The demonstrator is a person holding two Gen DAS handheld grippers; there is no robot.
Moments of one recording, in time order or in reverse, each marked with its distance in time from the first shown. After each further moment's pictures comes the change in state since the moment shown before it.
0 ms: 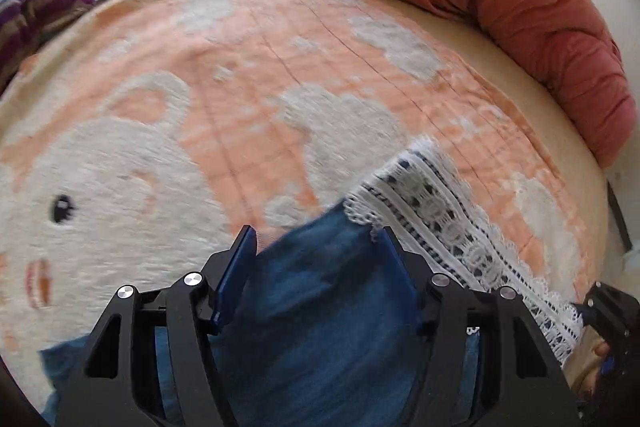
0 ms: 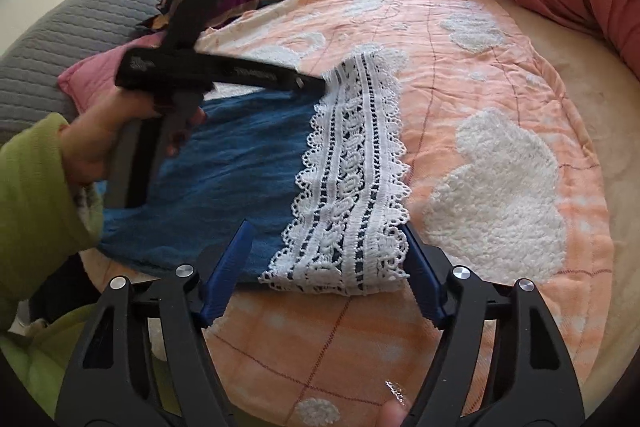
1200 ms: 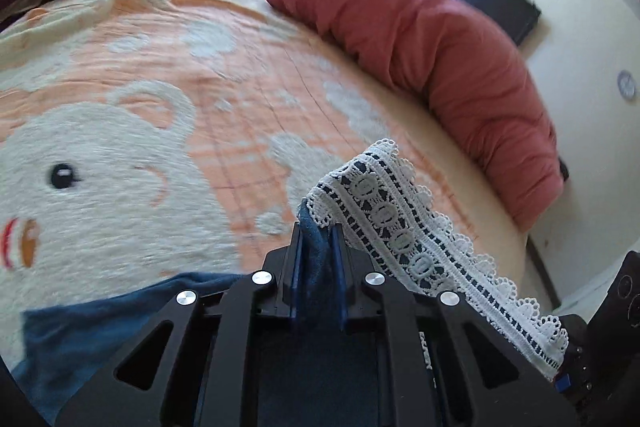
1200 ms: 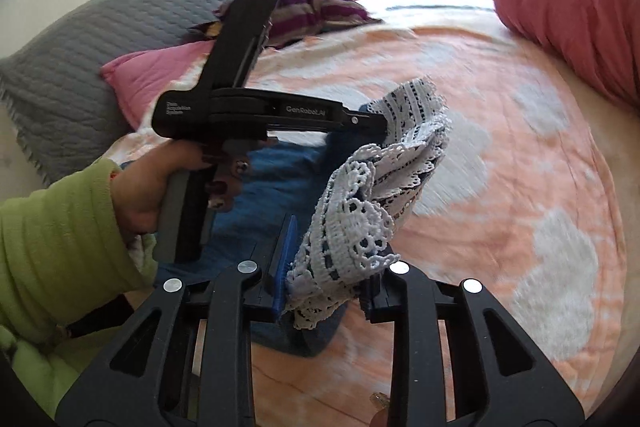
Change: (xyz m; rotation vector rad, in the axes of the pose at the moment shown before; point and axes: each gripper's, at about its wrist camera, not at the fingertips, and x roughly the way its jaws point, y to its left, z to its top) left arm -0.069 0.050 -0.027 -0.203 -0.223 -0.281; right arm -0.005 0.087 0.046 -0.200 -0.079 0.109
